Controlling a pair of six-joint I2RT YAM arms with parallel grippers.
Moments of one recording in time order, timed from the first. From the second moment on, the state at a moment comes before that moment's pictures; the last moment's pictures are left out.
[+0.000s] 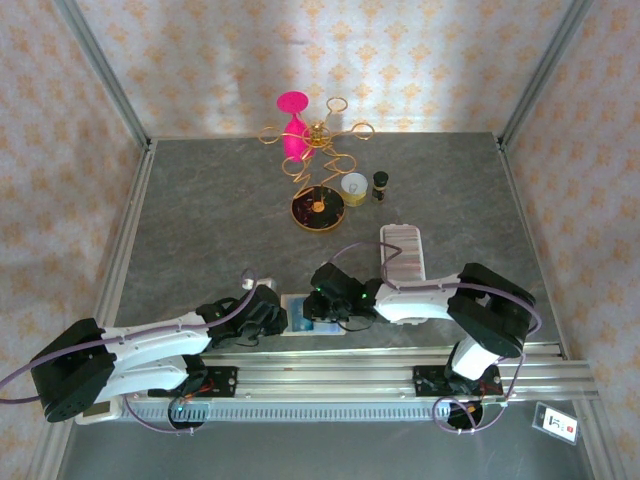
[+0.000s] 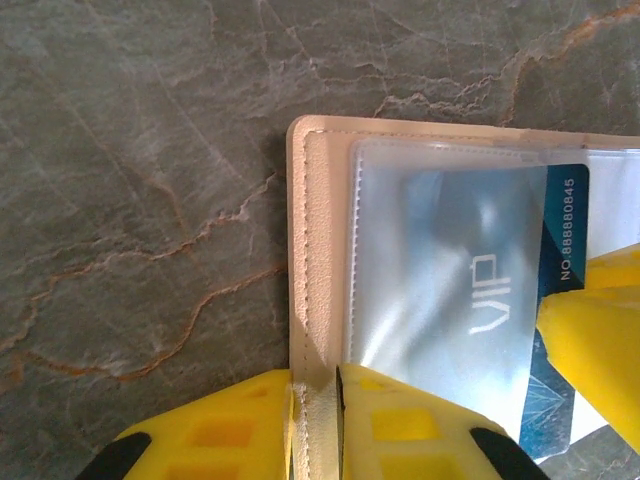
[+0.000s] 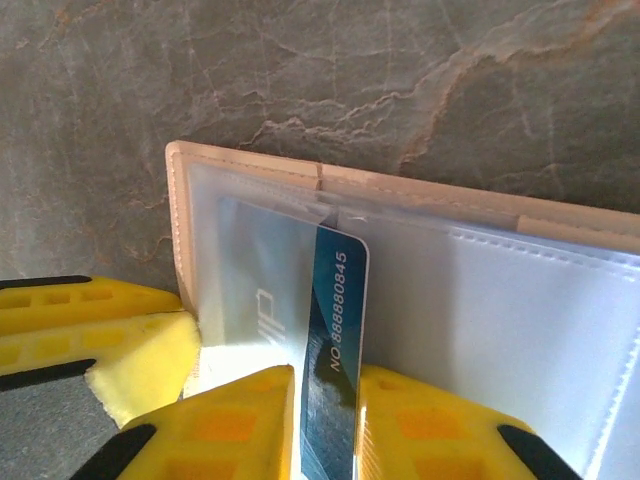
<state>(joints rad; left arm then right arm) -0.88 1.06 0.30 -0.20 -0.06 -1.00 1.06 1.61 0.75 -0.06 -0.14 1.02</state>
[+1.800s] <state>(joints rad) -0.89 1.01 0.26 -0.16 -0.05 -1.03 1.09 1.44 0.73 -0.20 0.01 1.04</state>
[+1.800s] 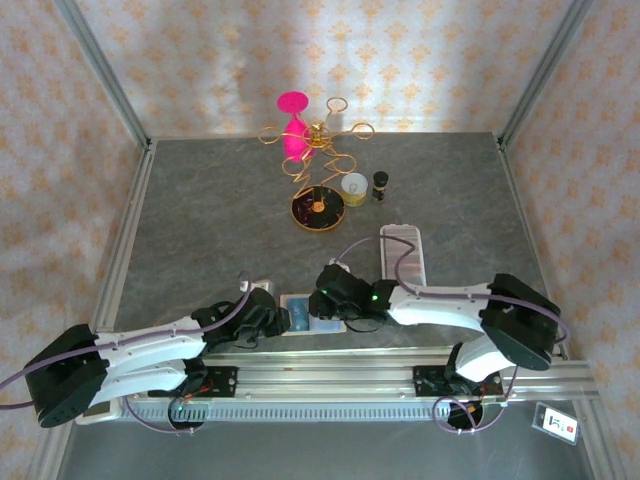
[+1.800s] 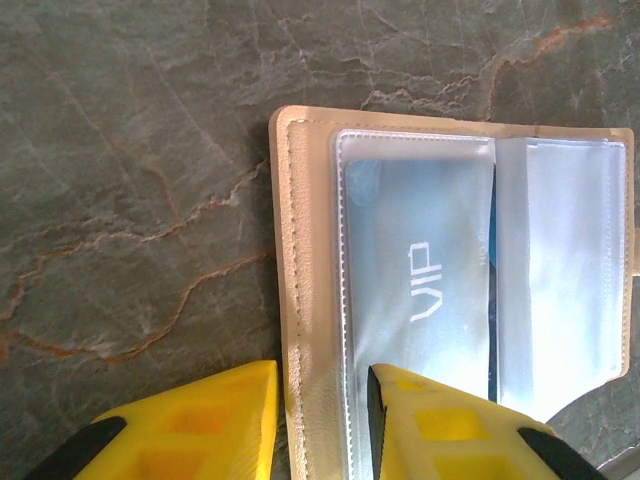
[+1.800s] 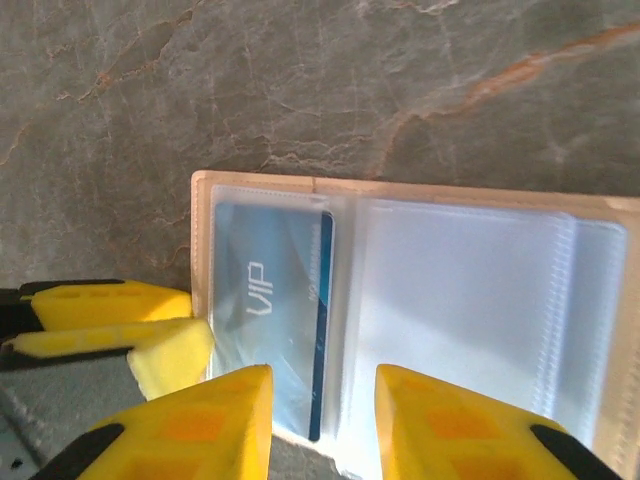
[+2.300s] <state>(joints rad) -0.89 1.01 0.25 -0.16 -0.05 -1.03 1.11 1.39 0.63 -0.22 0.01 1.10</state>
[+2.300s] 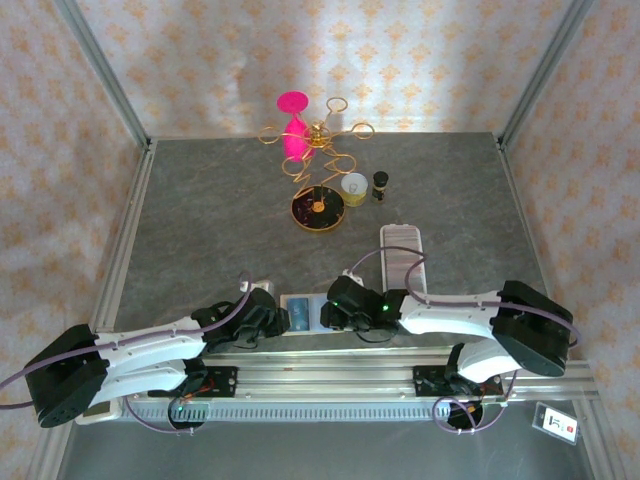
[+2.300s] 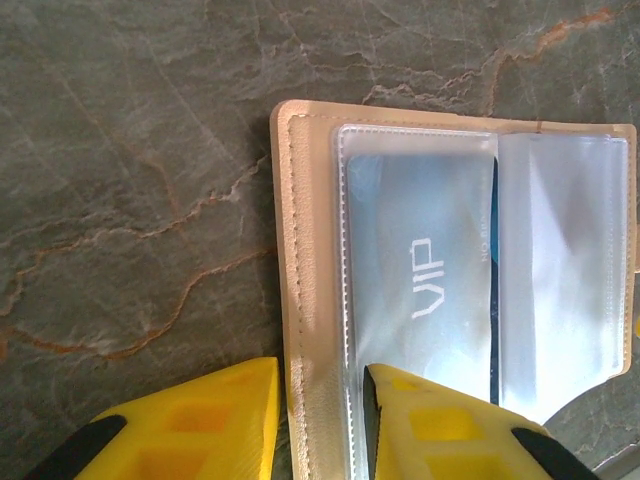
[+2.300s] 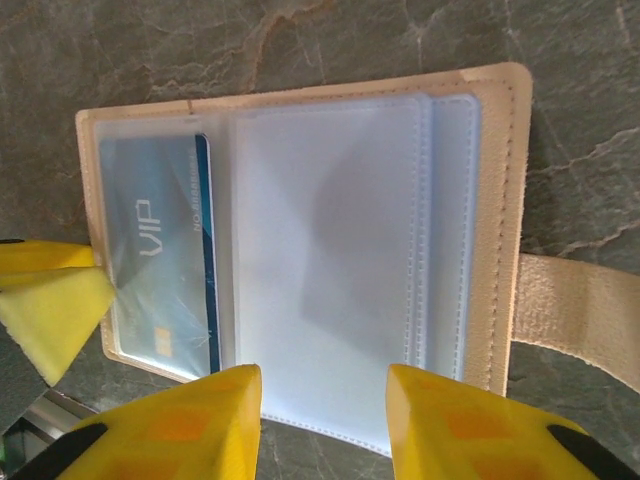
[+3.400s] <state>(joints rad) -0.89 1.02 0.24 -0.12 -0.05 -1.03 1.13 1.55 0.70 -0.08 -0.06 1.12</state>
